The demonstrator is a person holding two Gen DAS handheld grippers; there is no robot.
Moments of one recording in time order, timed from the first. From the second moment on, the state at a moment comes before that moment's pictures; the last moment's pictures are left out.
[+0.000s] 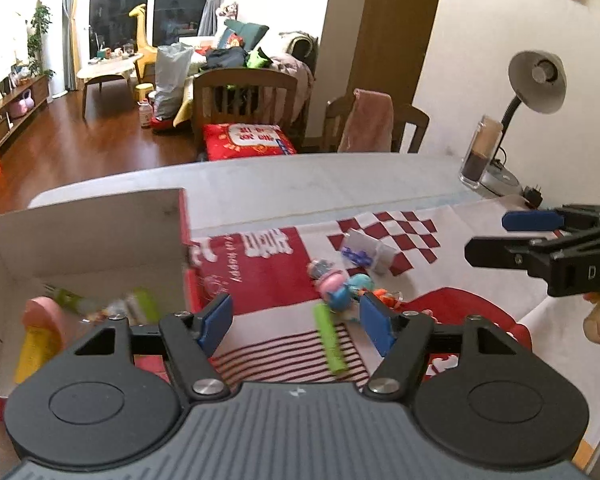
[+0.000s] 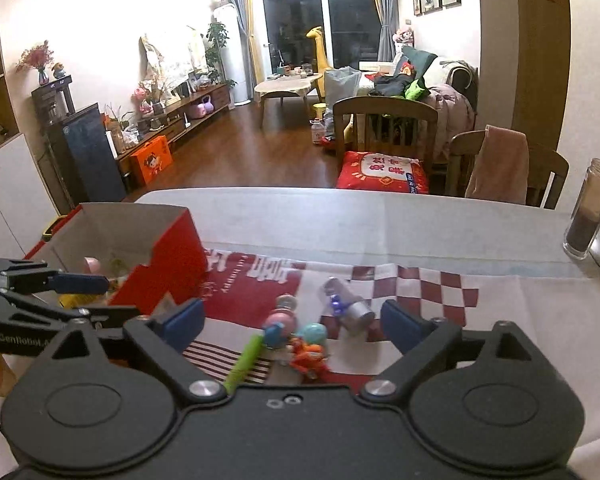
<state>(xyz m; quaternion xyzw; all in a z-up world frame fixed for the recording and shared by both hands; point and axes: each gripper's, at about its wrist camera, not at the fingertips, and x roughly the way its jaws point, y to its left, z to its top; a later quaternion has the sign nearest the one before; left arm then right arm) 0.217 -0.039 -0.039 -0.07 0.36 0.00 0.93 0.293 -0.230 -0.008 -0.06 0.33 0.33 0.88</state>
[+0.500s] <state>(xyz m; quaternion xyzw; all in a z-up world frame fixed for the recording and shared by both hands) 0.250 -0.094 -0.086 -0.07 0.37 0.04 0.93 0.370 -0.235 -0.053 -0.11 0.35 0.33 0.87</state>
